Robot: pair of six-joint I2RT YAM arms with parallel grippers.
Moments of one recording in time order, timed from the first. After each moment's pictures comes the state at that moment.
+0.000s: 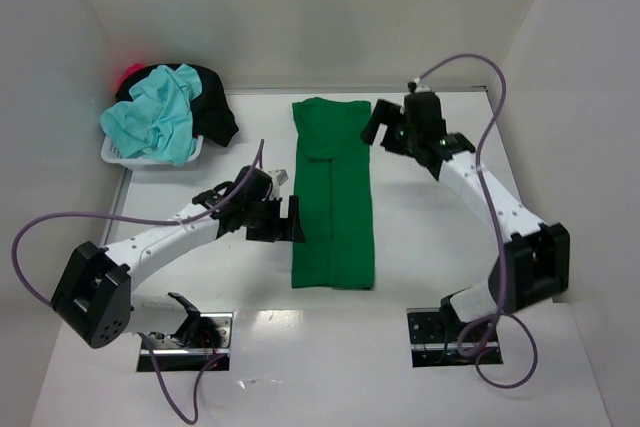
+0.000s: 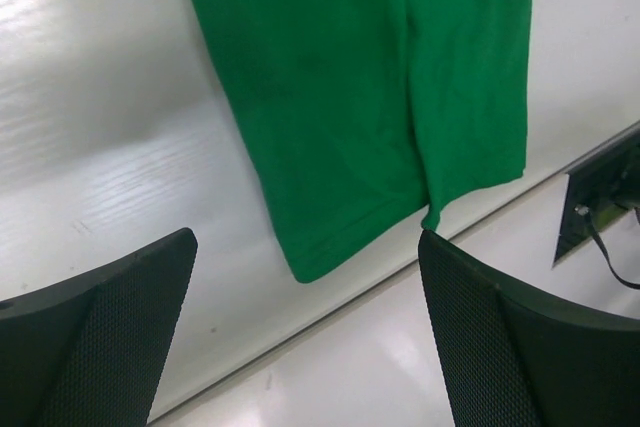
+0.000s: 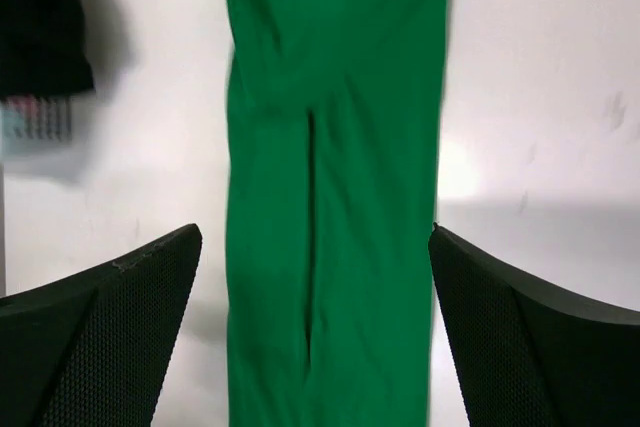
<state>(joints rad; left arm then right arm) -0.59 1.31 0.84 -0.50 0.26 -0.56 0.32 1.49 1.30 -0.39 -0.01 0.53</state>
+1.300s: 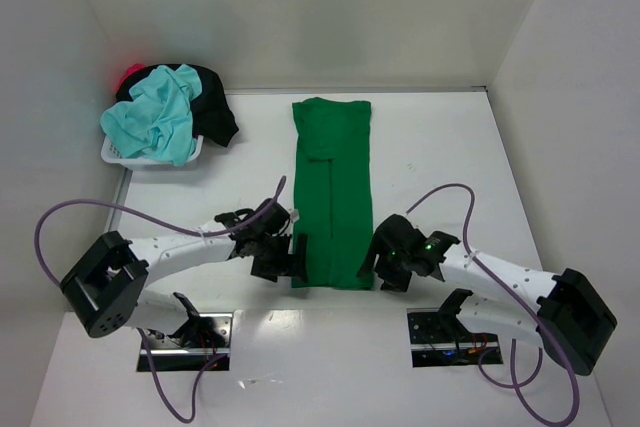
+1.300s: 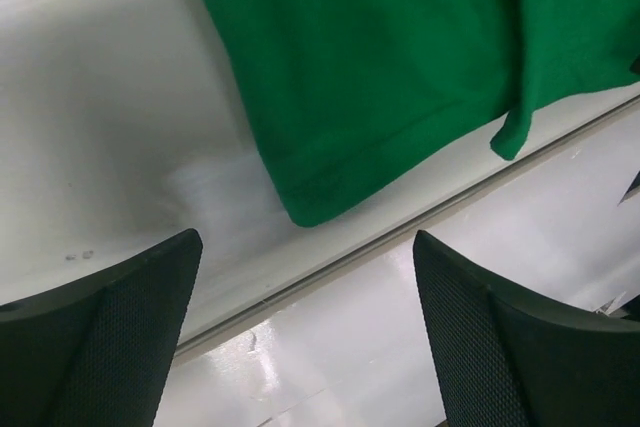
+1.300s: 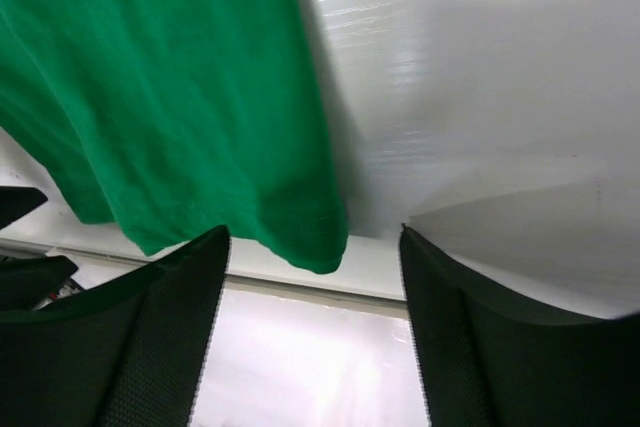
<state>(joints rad) -0.76 1.36 0.68 -0.48 0.29 -0.69 0.78 1.04 0.45 -0.56 -0.05 1.20</state>
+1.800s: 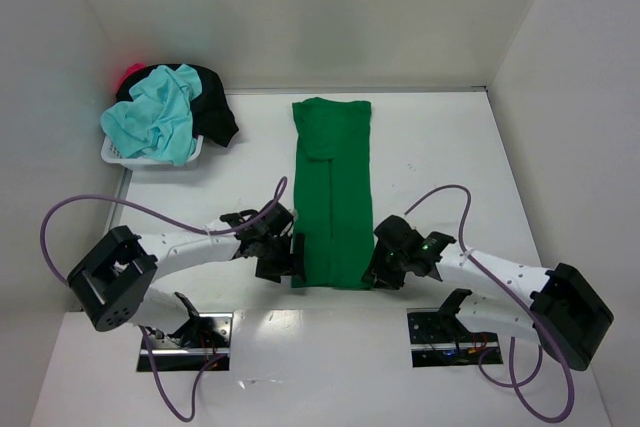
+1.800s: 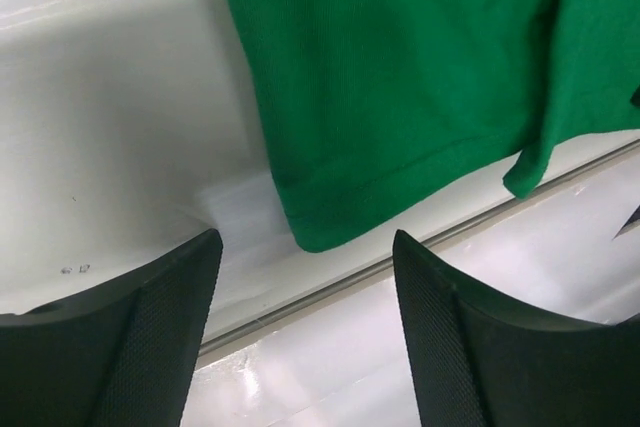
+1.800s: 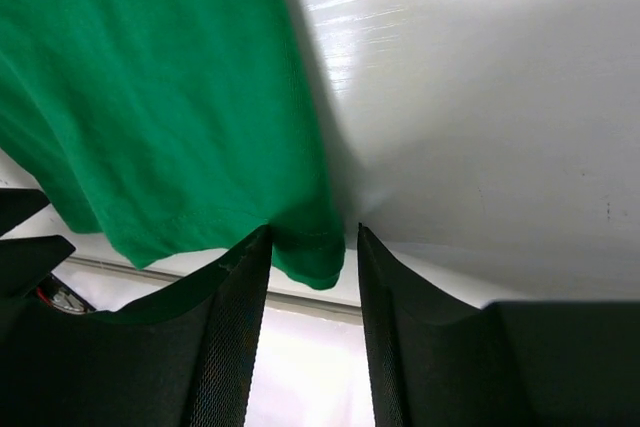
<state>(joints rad) -0.79 1.41 0.68 -0.46 0.25 -0.76 0.78 1.07 0.43 -0.51 -0.07 1.20</state>
